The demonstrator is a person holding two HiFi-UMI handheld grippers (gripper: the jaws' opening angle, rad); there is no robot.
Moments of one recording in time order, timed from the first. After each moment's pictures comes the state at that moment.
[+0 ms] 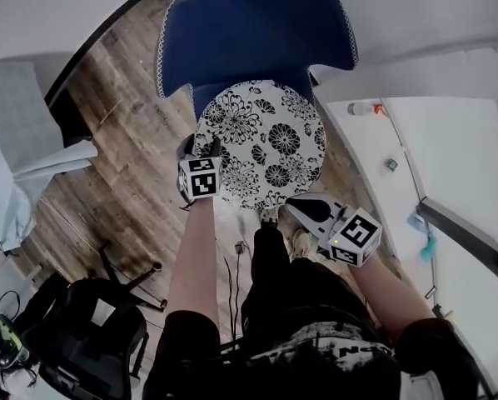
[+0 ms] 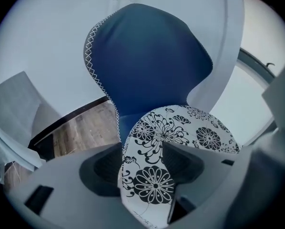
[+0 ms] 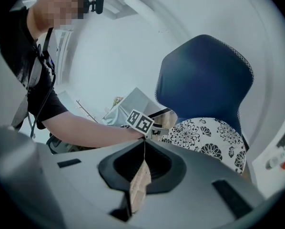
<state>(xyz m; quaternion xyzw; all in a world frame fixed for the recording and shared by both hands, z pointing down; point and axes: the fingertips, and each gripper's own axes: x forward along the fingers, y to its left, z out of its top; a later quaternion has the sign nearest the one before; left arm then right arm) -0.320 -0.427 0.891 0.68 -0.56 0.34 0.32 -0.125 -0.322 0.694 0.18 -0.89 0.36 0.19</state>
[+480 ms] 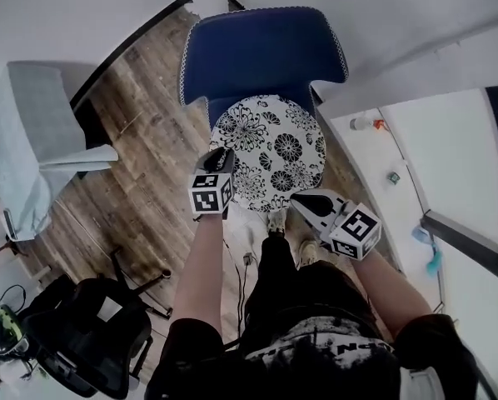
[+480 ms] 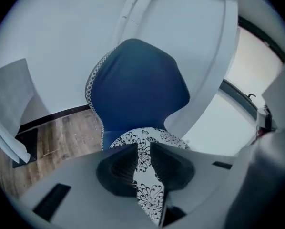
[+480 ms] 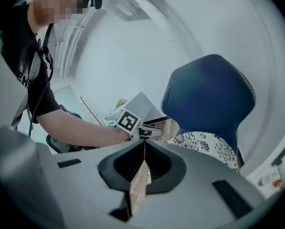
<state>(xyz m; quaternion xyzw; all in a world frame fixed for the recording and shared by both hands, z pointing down) -0.280 -0.410 0.797 0.73 -0.53 0.22 0.36 -0.119 -0.326 0.652 0.18 -0.92 0.31 0.18</state>
